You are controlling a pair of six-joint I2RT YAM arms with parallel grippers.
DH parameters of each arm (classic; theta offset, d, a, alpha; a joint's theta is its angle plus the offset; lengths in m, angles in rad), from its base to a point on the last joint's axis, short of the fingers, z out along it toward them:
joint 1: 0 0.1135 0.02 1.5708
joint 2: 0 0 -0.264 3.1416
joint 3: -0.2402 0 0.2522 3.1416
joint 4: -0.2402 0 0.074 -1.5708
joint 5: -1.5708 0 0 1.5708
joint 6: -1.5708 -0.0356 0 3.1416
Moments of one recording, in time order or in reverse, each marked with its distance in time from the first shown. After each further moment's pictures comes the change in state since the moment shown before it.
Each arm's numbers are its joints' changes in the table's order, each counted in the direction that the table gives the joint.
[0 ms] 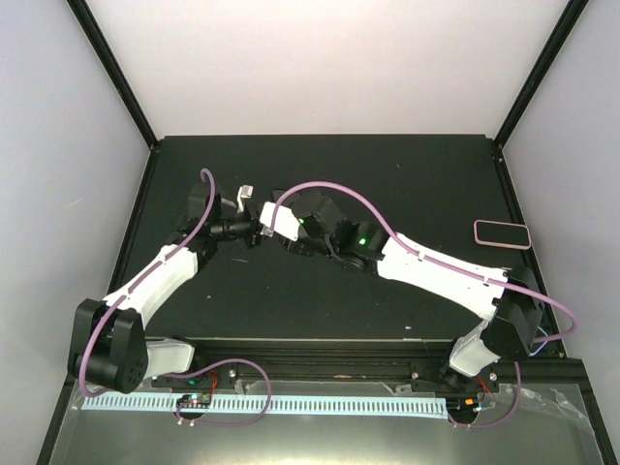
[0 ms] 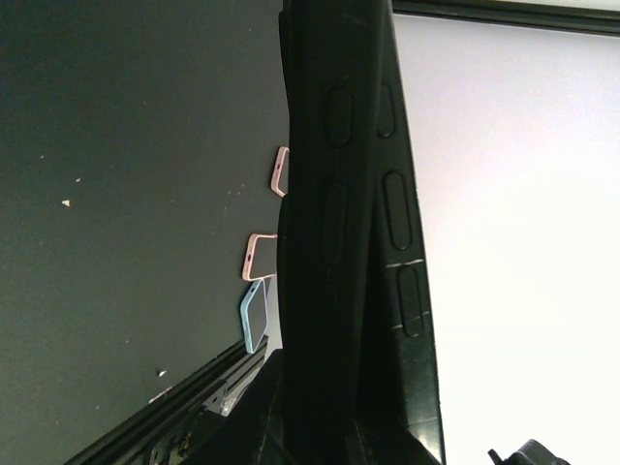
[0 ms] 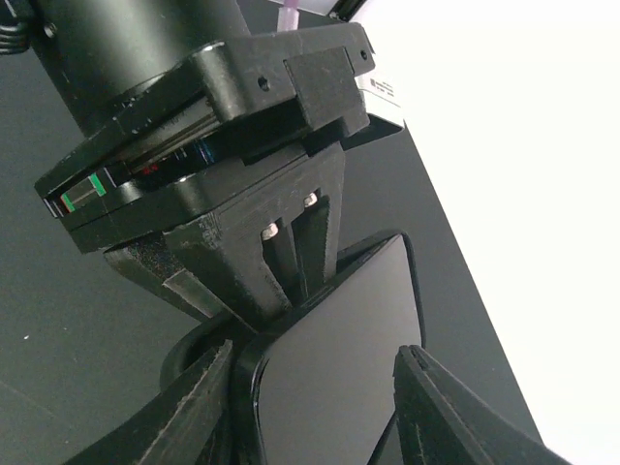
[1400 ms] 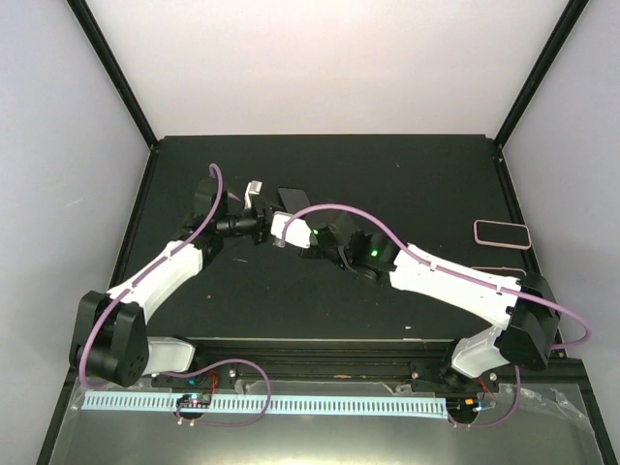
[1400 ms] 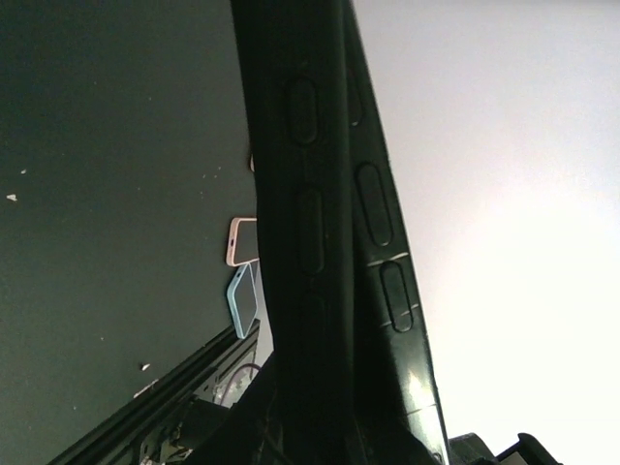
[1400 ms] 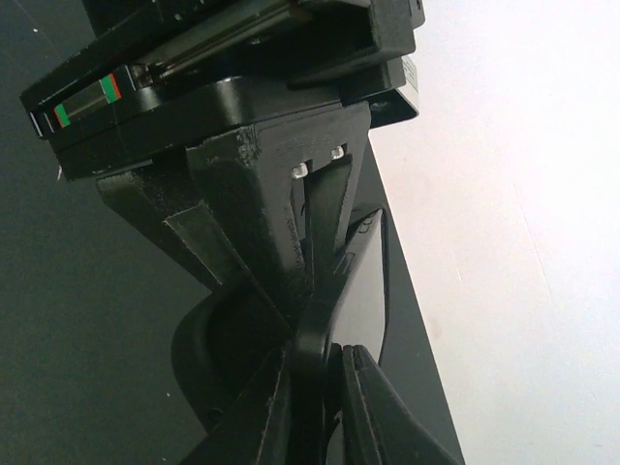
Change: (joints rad) left arm -0.047 -0.039 -0.022 0.069 -0.021 0.007; right arm 0.004 0.097 0.172 0.133 -0.100 0.182
